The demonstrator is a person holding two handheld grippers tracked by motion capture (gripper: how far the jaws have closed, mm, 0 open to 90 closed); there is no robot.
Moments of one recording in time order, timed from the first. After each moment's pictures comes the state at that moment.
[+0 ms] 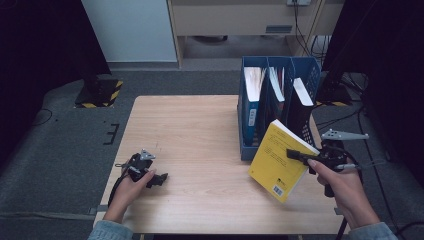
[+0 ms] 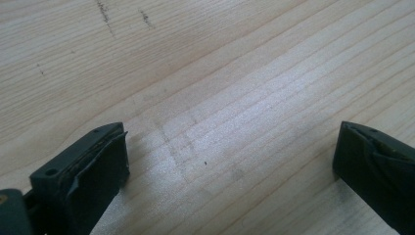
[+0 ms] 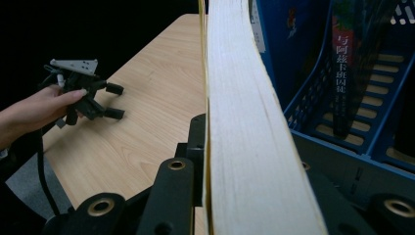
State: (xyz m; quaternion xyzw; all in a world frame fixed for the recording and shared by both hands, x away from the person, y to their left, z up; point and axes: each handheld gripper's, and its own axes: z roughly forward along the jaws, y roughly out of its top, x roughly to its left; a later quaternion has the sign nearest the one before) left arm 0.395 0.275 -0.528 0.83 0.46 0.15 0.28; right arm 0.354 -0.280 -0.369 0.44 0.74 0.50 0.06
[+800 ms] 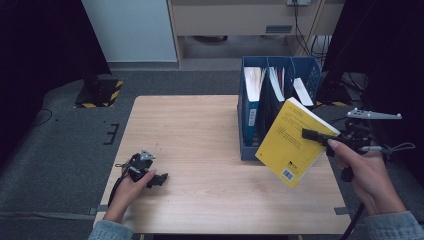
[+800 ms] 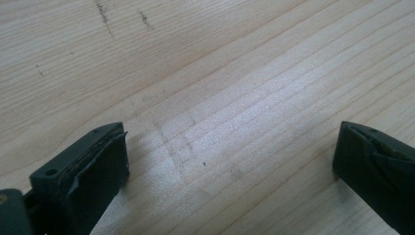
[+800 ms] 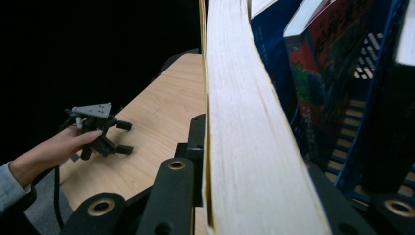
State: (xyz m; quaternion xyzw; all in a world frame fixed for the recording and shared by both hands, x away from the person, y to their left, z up) left arm 0.395 0.274 -0.528 0.83 0.46 0.15 0.28; right arm 0.364 -0.305 -0.307 0.44 0.72 0.53 0.08
